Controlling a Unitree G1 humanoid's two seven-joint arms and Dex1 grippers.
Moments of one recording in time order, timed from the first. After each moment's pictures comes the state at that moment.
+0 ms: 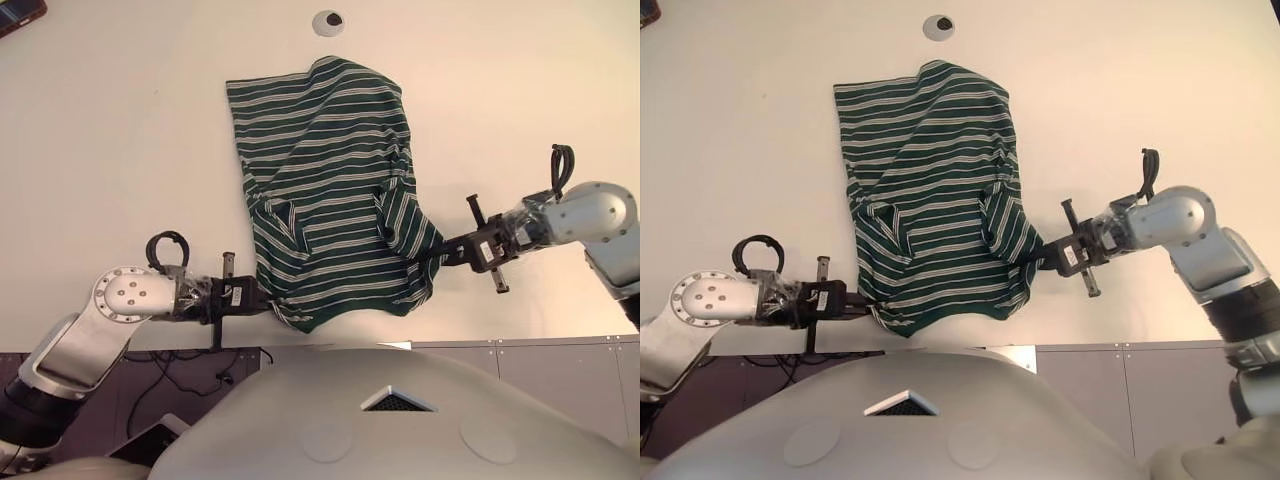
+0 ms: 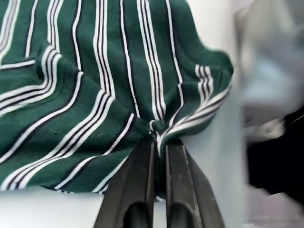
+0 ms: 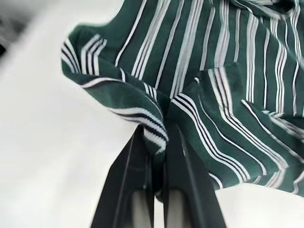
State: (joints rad) left arm 0.44 1.02 -0.21 -0.59 -0.26 0.34 -1.08; right arm -0.13 -1.04 0.45 -0.11 0.31 -0.14 1.41
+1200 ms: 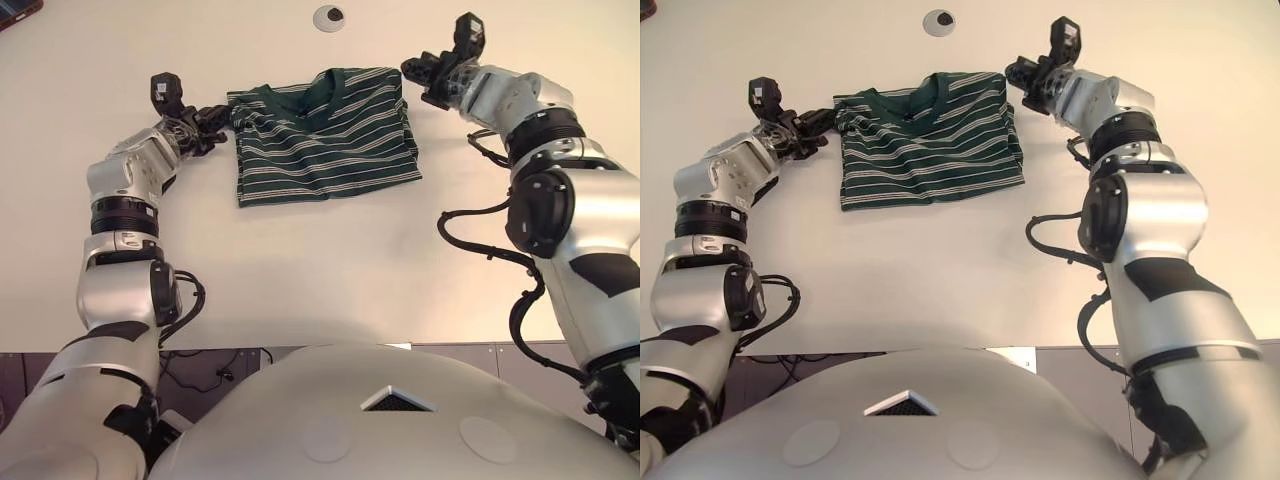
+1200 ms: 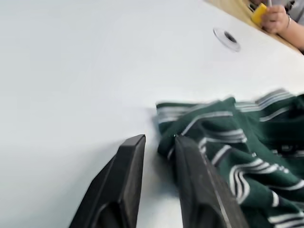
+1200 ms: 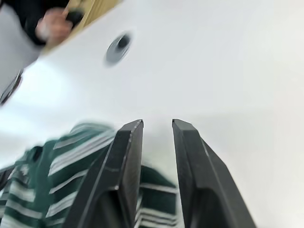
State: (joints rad) left arm -0.54 0.42 0.15 0.79 -0.44 0.43 -0.54; right arm -1.03 -0.24 -0.25 1.35 0.38 0.42 0.38
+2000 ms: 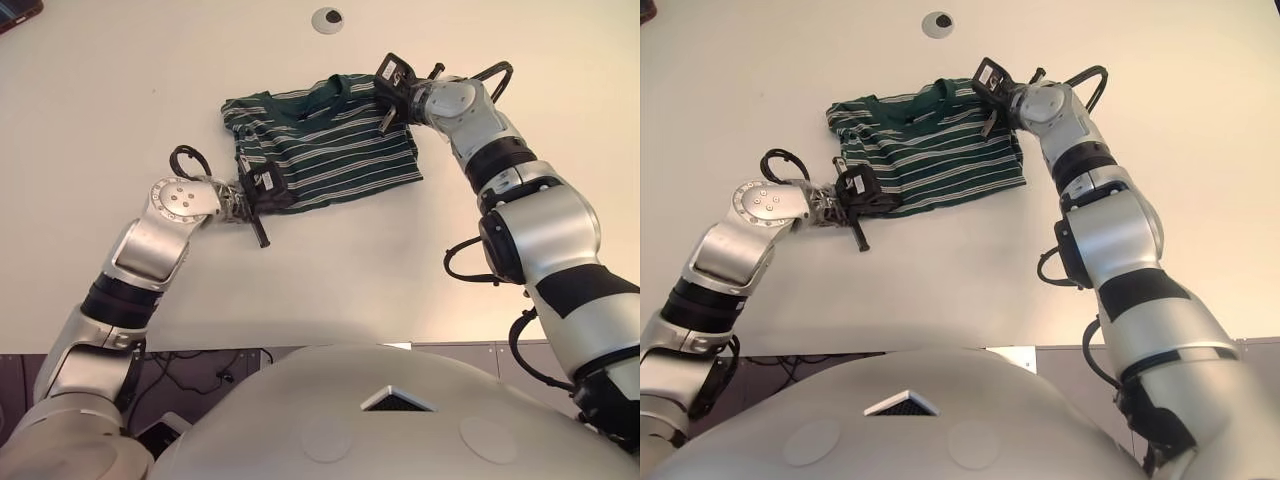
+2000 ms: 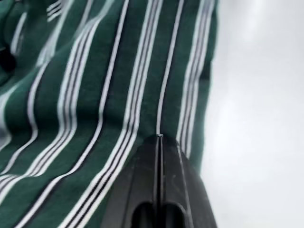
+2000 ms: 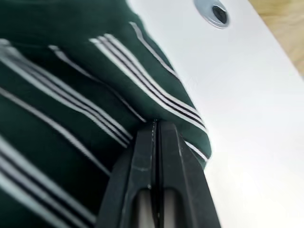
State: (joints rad) left arm -0.12 0.67 -0.38 -0.19 -0.12 0.51 -0.84; right arm -0.94 -0.17 0.29 1.31 -0.30 -0.10 0.47
